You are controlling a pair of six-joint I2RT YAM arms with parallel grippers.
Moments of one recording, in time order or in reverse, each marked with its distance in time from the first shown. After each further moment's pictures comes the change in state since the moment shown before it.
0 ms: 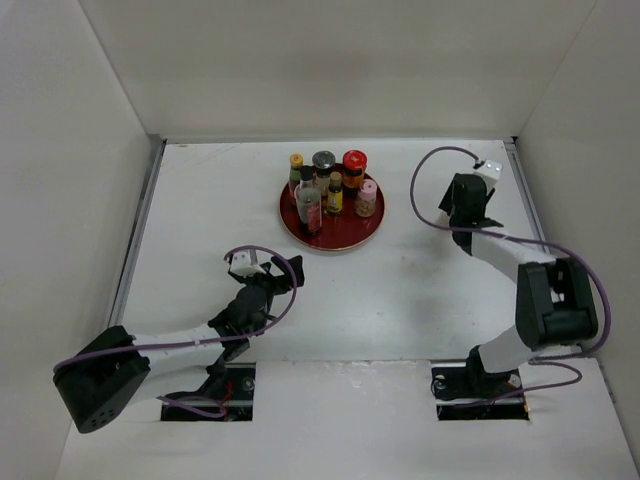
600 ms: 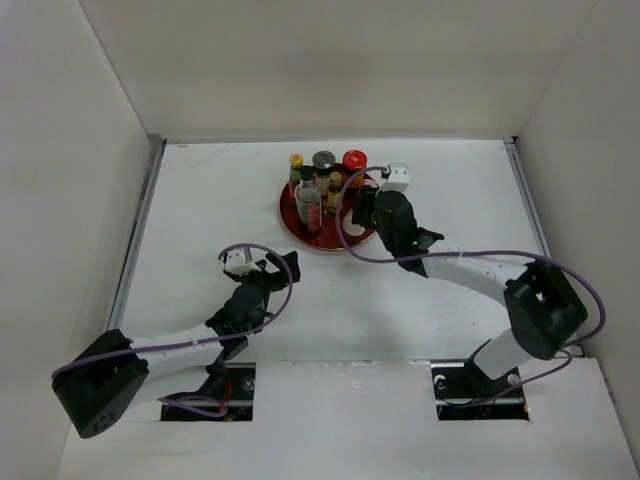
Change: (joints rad) left arm 0.038 -0.019 0.000 -0.002 -0.003 -0.008; right arm 0.566 -0.068 0.036 0.061 -0.037 0.091
